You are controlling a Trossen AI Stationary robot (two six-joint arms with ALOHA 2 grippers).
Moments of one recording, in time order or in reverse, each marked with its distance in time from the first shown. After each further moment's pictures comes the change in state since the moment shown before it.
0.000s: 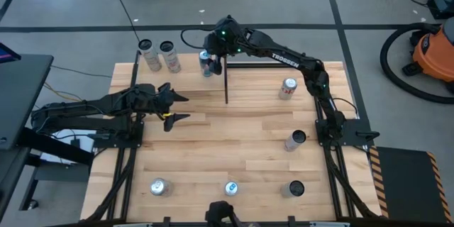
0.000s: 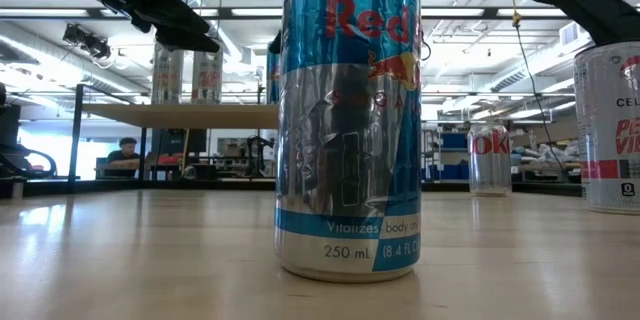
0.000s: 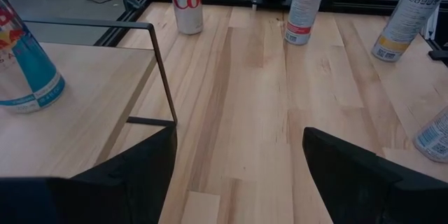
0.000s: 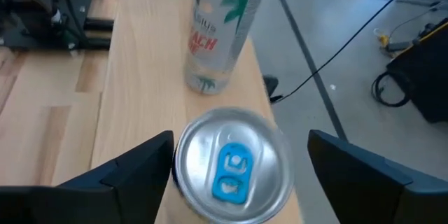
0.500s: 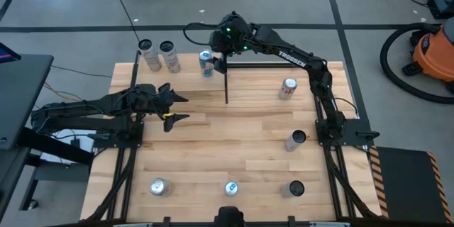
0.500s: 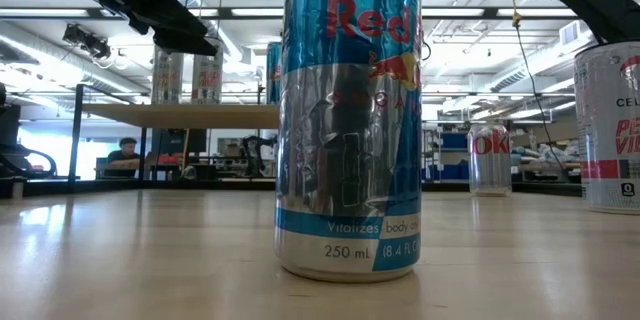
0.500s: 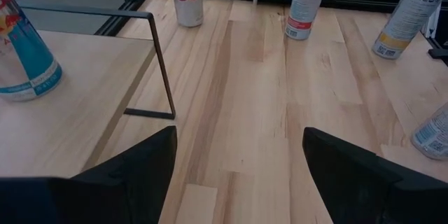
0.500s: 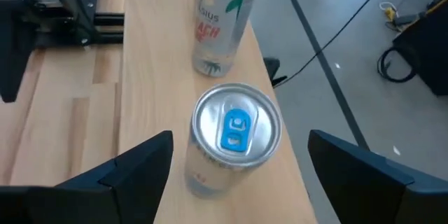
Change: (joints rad) left arm -0.001 0.000 0.000 -0.020 0.000 -0.022; right arm 0.008 -0.045 0.054 -0.163 0.023 0.060
